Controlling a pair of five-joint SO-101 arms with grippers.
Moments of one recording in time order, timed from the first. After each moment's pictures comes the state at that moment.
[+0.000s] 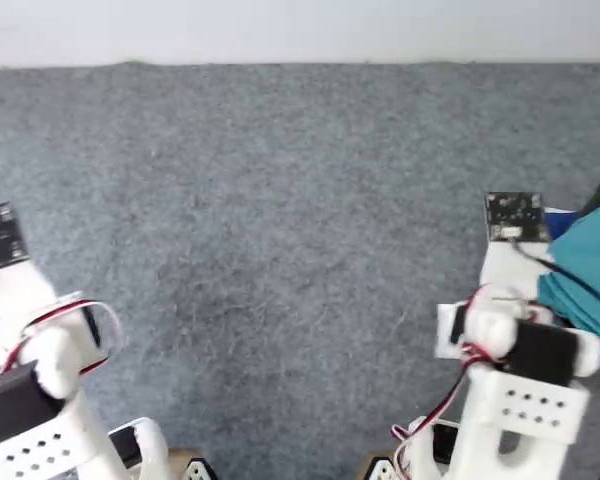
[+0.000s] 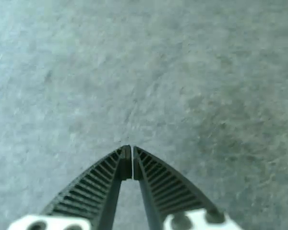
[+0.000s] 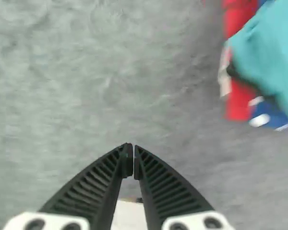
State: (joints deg) left arm -26.4 -62.6 36.2 92.3 1.4; right arm 8.1 -55.6 34.9 98.5 2.2
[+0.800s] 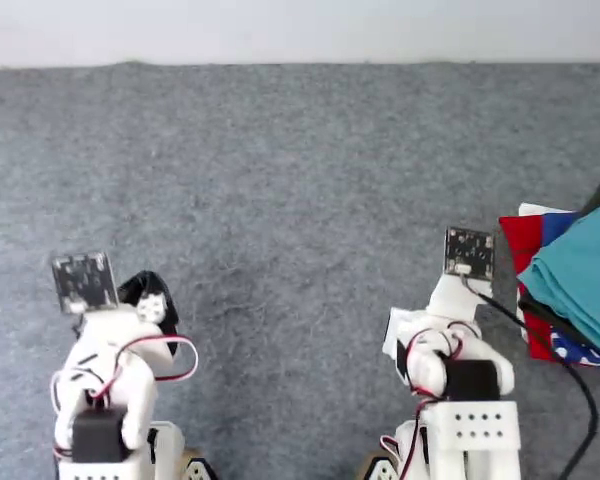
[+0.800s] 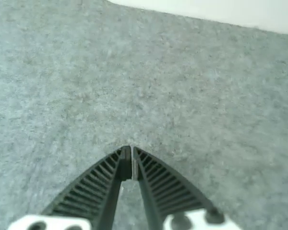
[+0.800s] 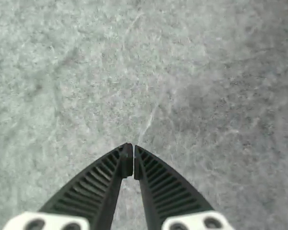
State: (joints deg) left arm -4.9 -99.9 81.9 63.0 13.8; right arm -4.3 -72.5 73.2 67.3 -12.9
